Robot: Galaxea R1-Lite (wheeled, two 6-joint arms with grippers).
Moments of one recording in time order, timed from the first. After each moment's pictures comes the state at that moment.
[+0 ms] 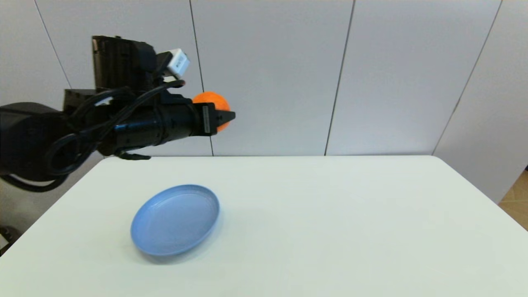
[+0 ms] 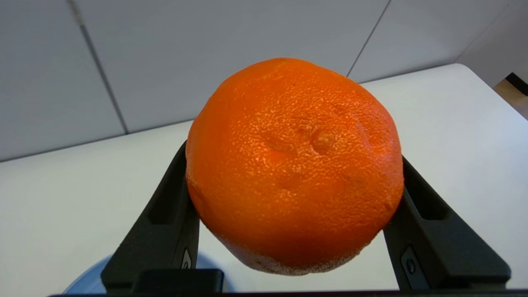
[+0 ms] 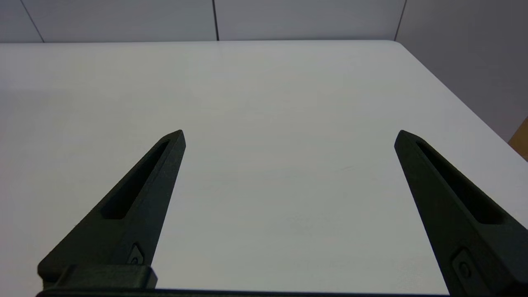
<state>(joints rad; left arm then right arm) -0.51 1.66 -1.20 -0.21 0.01 -0.17 0.00 0.00 0.00 0.00 0.00 0.00</state>
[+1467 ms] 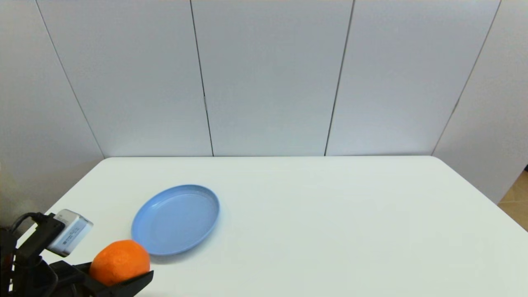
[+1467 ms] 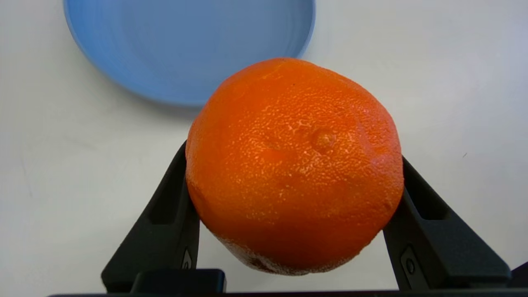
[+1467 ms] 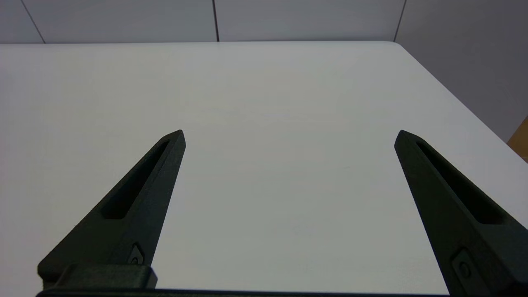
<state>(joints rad) -0.50 1.05 -0.26 -0.20 0.01 -0.16 0.00 0.00 0.00 0.00 0.00 0.00</state>
